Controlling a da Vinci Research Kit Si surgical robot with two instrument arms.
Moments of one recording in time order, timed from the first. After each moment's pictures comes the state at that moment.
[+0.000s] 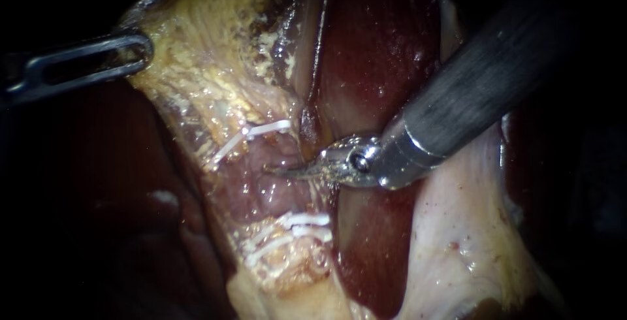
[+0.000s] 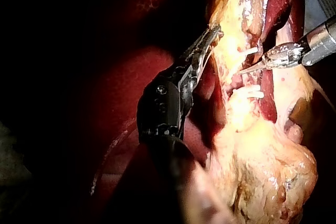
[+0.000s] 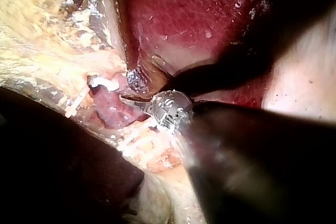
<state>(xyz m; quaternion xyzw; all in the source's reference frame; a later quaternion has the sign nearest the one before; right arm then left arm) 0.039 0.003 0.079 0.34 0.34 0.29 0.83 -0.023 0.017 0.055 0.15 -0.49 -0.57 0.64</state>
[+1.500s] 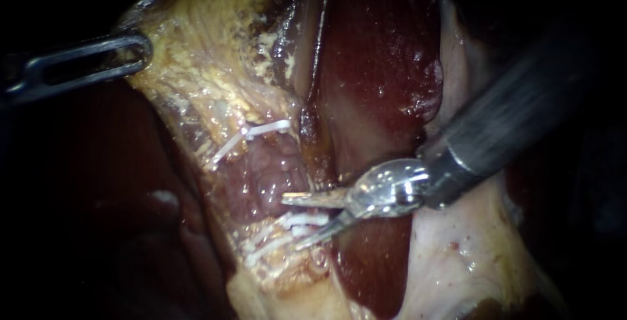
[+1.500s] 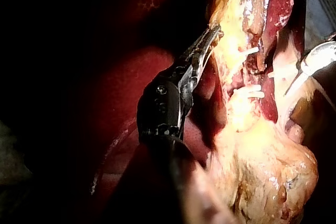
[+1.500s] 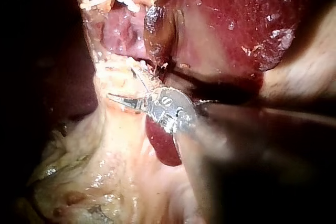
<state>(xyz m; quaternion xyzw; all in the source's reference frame) 0.031 0.002 0.071 0.20 0.50 0.05 0.84 -0.023 0.017 0.055 0.15 -0.49 -0.58 0.64</state>
